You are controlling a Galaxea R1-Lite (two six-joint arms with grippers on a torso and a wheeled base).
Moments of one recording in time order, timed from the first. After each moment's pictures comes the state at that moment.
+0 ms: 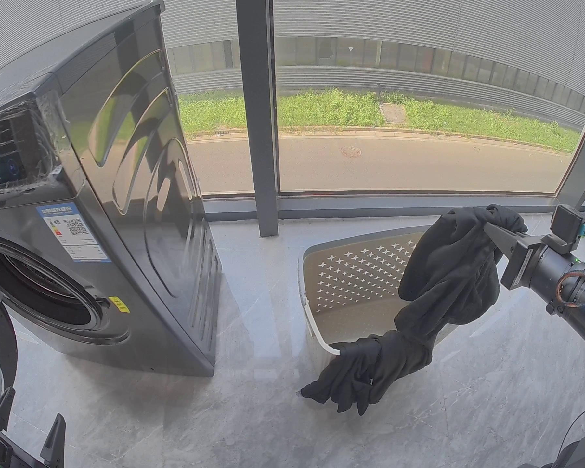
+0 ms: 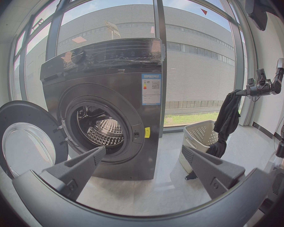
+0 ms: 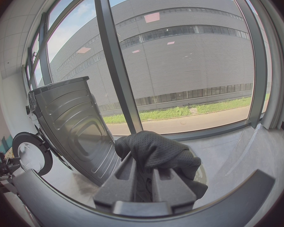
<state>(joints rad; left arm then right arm) 0.00 0.02 -0.02 0.00 -0.01 0.01 0.48 1.34 -0.46 -0.85 -0.20 0.15</state>
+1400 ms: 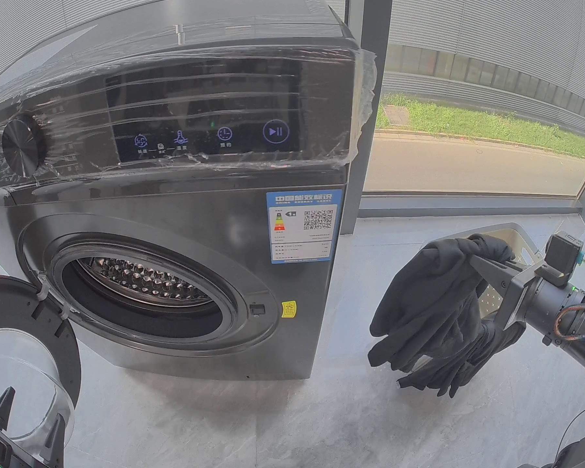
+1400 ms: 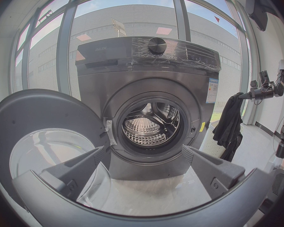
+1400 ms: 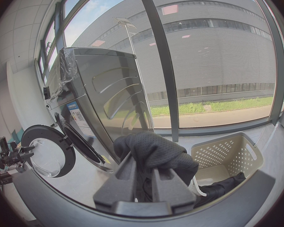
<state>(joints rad) -0.01 0.02 -0.02 0.00 -0.01 0.01 0.58 1.31 -0.38 -0.85 -0.16 0.14</state>
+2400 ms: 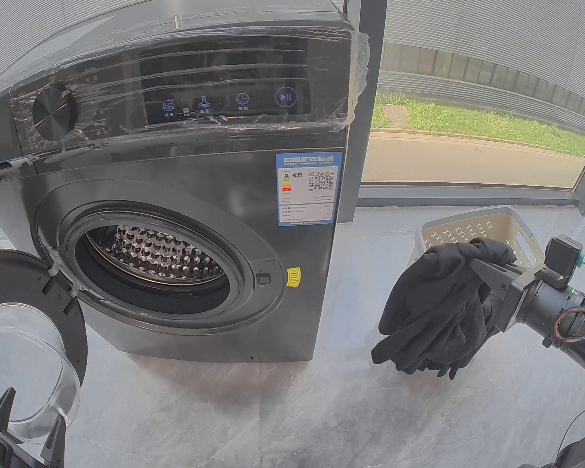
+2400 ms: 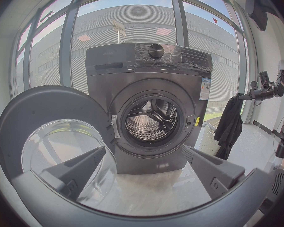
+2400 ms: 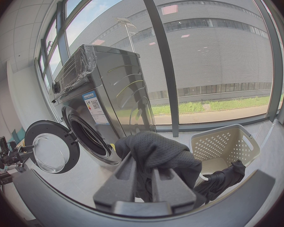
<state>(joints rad) 0.00 0.02 -0.02 0.00 -0.01 0.01 0.58 1.31 -0.37 -0.85 -0.16 0.14</state>
